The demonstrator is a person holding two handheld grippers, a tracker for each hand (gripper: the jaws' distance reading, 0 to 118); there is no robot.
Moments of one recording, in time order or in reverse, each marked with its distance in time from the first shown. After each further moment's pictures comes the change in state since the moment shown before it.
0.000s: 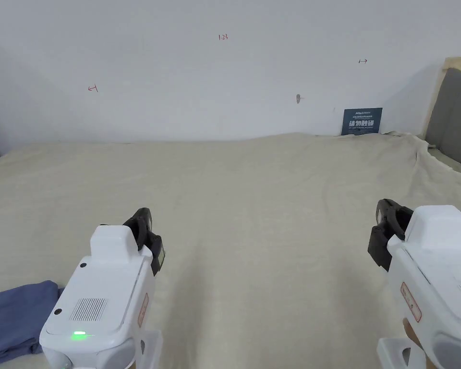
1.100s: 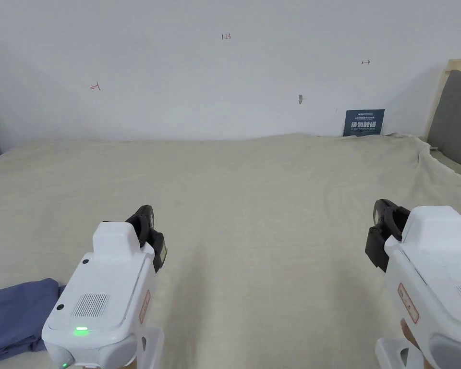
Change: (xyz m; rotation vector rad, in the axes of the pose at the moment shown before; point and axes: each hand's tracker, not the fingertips) left arm -0.001 0.001 -0.003 0.003 -0.003 0.008; right arm -0.006 0.002 -0.001 0.002 0.016 0.015
